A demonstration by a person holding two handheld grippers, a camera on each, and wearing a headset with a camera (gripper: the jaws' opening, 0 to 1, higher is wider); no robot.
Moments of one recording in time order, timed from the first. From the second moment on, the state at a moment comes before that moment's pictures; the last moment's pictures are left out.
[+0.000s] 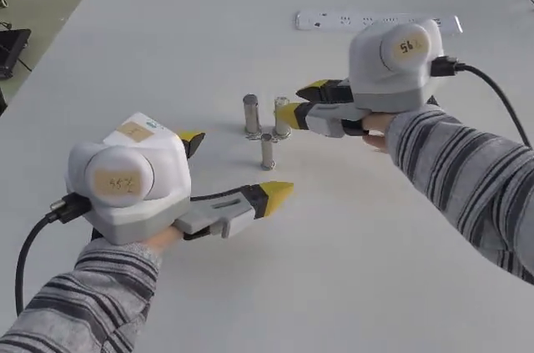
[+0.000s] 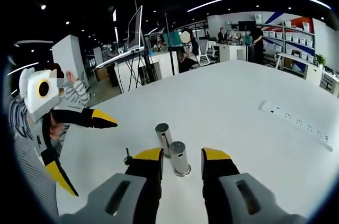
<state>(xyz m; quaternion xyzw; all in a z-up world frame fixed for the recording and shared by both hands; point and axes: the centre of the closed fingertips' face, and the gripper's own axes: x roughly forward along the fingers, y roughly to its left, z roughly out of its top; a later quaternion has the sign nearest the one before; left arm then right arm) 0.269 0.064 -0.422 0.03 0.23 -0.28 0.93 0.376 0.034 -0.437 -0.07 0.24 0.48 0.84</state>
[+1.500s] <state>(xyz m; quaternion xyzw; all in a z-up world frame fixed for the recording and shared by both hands) 0.245 0.068 -0.418 0.03 0.24 -0.28 0.93 0.348 -0.009 -0.423 -0.14 0.22 0.46 0.85</state>
